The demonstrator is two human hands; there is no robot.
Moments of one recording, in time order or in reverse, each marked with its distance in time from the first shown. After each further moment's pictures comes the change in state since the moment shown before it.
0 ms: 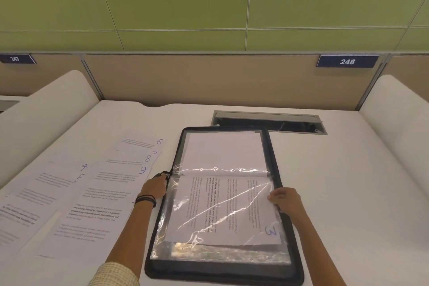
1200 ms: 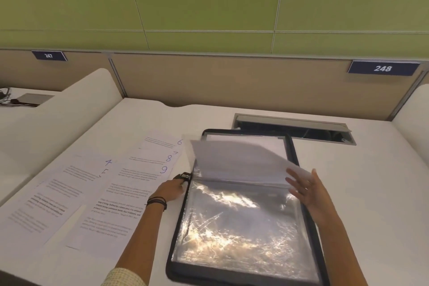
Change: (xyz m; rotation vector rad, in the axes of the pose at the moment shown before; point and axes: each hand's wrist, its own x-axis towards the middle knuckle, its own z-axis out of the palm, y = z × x) left_hand -0.003 -0.019 -0.009 -0.120 -0.105 0.020; right_hand -0.004 -0.045 -0.008 0.817 -0.218 -0.141
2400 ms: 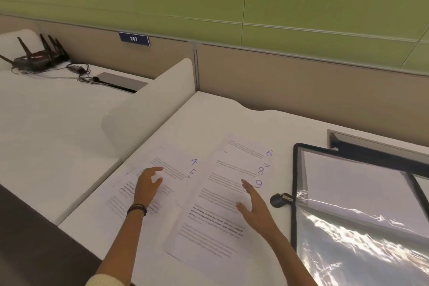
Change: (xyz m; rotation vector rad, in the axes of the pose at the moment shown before) left_hand 0.017 -0.364 -0.073 -0.735 0.661 -0.071; right_hand 0.028 0.208 0.367 -0.941 -0.441 -0.203
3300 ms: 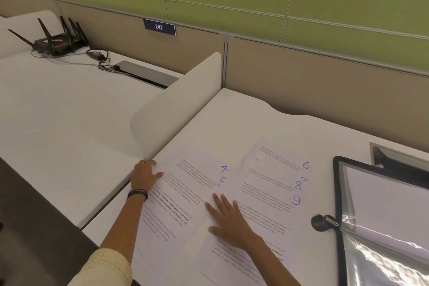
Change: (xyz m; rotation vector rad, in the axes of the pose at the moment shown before) left_hand 0.087 -0.060 -0.074 0.432 -0.031 -0.197; right_hand 0.073 -0.027 0.142 -0.824 -0.489 -0.358
